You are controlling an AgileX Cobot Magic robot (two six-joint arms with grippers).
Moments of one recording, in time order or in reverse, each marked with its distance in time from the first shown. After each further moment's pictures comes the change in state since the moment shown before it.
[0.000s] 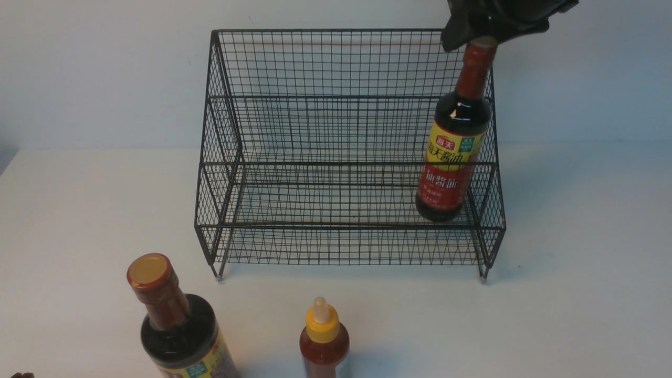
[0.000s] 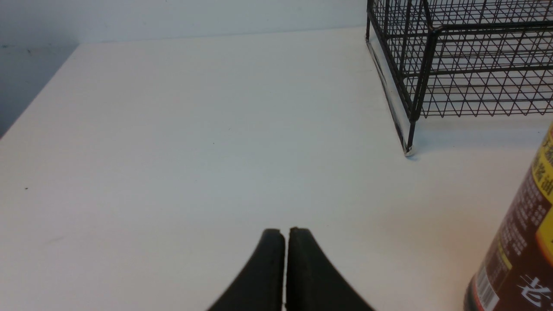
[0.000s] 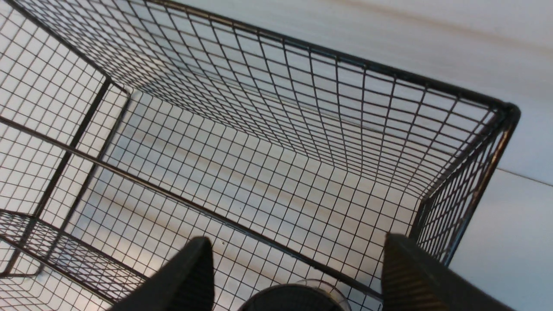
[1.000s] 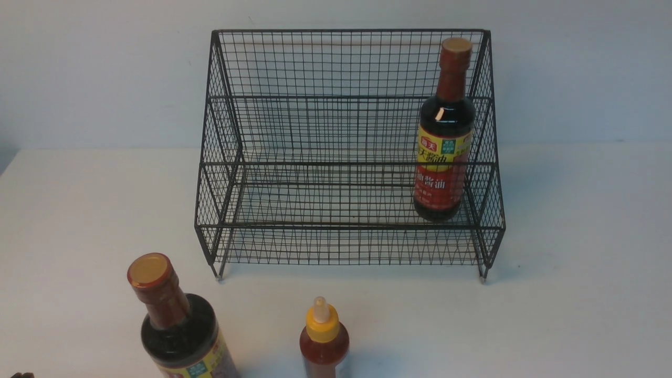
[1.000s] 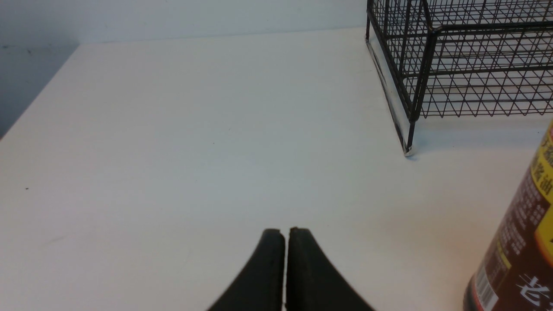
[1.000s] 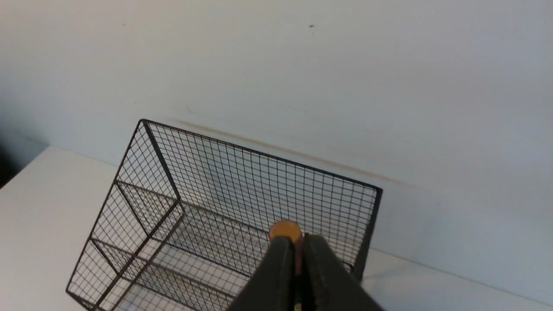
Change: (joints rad) right arm 0.000 -0.741 0.250 -0.106 0.001 0.037; left arm 0.000 0.000 0.000 0.000 0.000 0.000
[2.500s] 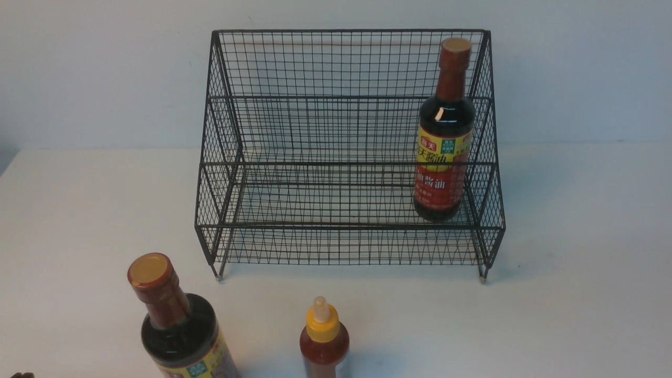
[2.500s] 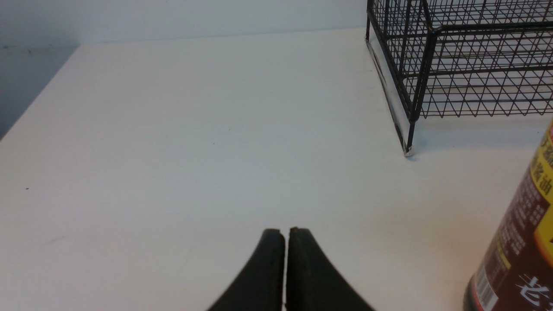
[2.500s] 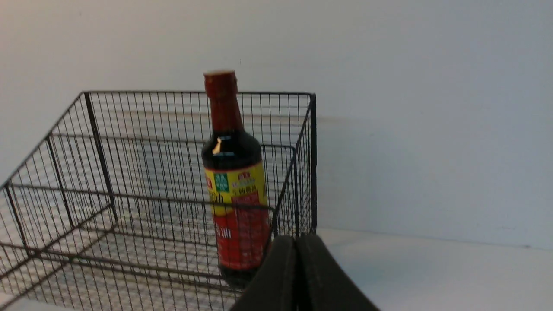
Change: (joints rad) right arm -0.001 -1.110 1.803 -0.082 -1.093 0.005; left arm 0.000 0.000 0.000 0.000 0.000 0.000
